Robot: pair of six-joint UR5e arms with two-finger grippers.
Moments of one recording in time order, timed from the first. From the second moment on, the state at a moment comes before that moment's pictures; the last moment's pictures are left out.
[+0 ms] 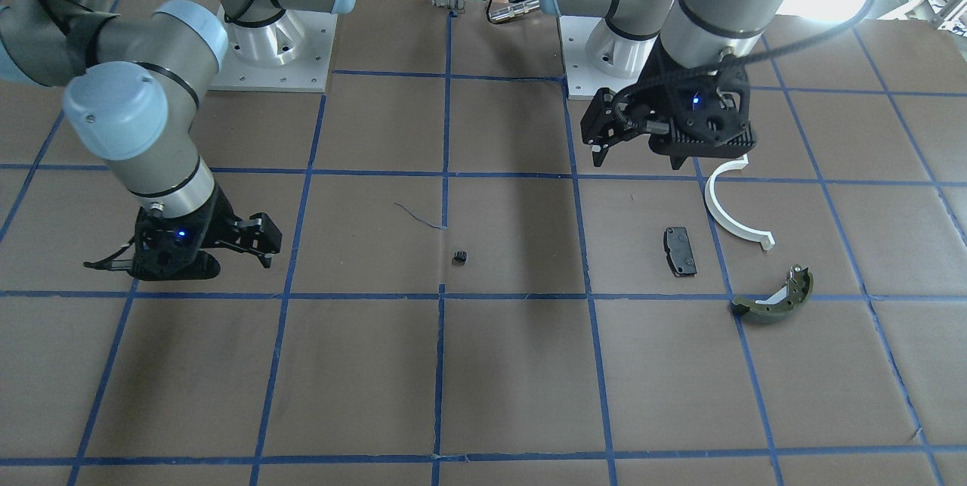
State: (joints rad) left arm -1.62 -1.65 -1.56 -1.54 1.55 -0.04; right arm 1.44 -1.37 1.85 -2.08 -1.56 -0.17
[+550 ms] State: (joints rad) left arm -1.81 -1.84 -1.69 -1.22 1.55 -0.16; right arm 1.08 -1.43 1.85 -2.03 -1.56 -0.62
